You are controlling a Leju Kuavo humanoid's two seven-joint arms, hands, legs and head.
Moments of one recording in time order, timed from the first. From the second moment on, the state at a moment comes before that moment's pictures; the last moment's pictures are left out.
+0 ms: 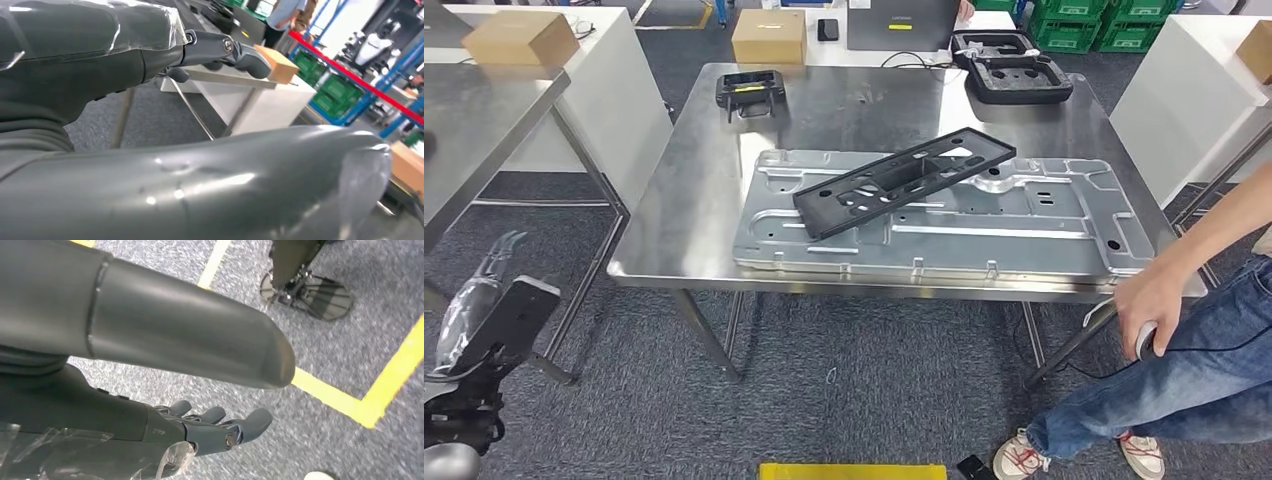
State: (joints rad) left arm -0.07 0.65 -0.33 -1.75 -0.37 0.33 0.46; right arm -0.32 -0.20 0.78 -0.29 -0.11 -0.13 -0.02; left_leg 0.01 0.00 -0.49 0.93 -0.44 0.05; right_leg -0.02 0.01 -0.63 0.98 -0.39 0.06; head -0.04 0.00
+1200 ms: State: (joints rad) left arm 0.03 0.58 -0.26 -1.69 -0.19 0.38 0.27; right arm -0.29 -0.28 0.72 -0.33 -0.09 -0.11 -0.05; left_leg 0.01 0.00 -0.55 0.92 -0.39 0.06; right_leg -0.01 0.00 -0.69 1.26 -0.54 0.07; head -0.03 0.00
